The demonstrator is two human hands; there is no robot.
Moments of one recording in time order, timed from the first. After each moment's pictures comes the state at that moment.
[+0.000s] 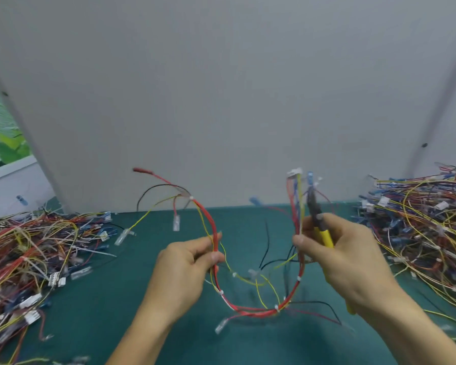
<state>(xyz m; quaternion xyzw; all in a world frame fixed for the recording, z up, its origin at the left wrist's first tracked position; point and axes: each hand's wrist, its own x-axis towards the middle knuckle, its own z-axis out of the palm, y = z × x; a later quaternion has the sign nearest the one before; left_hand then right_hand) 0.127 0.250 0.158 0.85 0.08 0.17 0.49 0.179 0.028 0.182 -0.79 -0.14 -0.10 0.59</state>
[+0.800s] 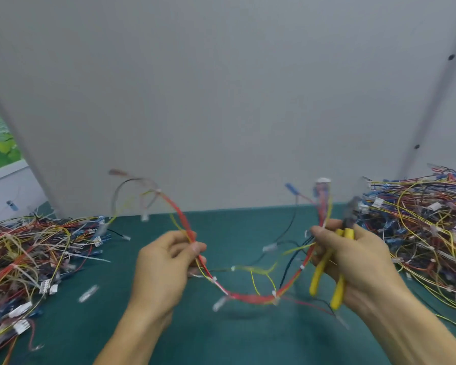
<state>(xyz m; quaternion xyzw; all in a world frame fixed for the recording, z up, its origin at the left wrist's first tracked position) 0.136 0.257 0.153 0.71 0.15 0.24 0.65 0.188 0.024 0.179 -0.61 0.07 -0.03 0.79</state>
